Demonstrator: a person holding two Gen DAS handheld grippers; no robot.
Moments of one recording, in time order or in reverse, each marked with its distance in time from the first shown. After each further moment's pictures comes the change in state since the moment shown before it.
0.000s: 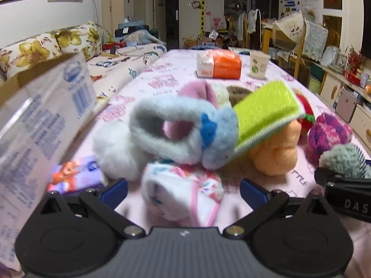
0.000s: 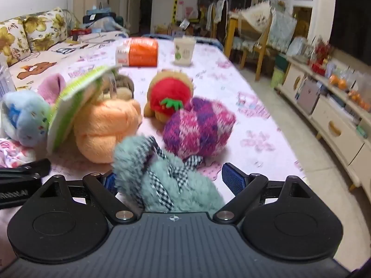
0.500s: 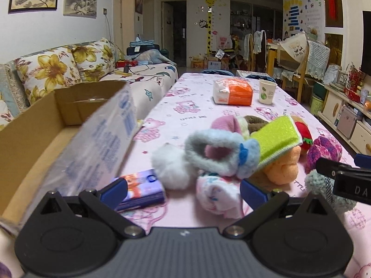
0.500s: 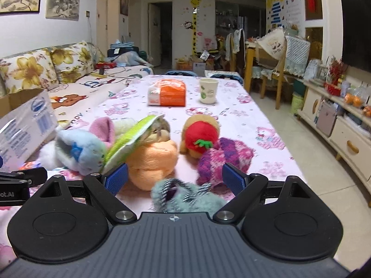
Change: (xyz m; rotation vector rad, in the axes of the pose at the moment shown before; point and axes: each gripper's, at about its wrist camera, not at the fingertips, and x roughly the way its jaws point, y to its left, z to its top) left arm -0.057 0.046 0.008 -0.019 -0.092 0.024; right arm -0.044 0.009 0.007 0.035 -0.160 0.160
